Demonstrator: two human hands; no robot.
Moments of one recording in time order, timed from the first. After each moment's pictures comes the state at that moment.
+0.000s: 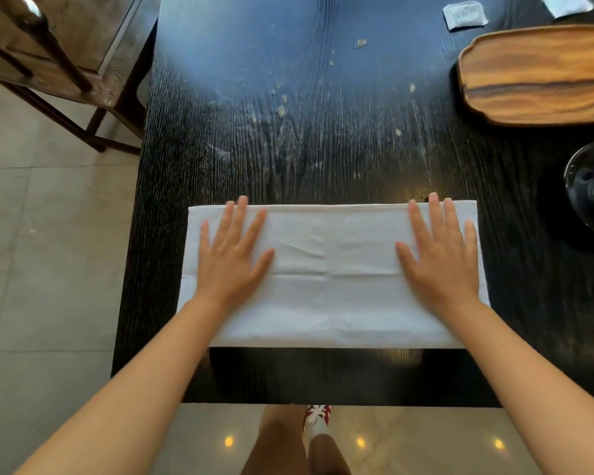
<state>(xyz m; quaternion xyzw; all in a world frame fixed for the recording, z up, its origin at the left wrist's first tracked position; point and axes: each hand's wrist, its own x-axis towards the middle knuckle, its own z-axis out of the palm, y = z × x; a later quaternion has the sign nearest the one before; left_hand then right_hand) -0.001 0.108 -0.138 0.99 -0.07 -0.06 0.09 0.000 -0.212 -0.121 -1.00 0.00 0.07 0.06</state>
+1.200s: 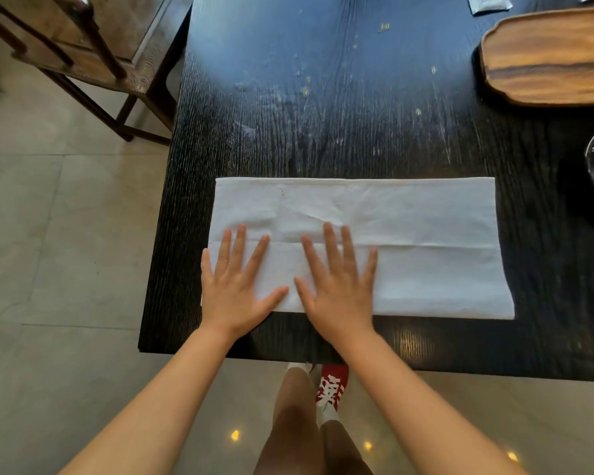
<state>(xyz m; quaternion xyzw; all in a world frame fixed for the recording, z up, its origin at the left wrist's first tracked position) -0.095 0.119 -0.127 0.99 -0.02 -0.09 0.07 -0.089 -0.060 -0.119 -0.99 -0.11 0.05 0.10</state>
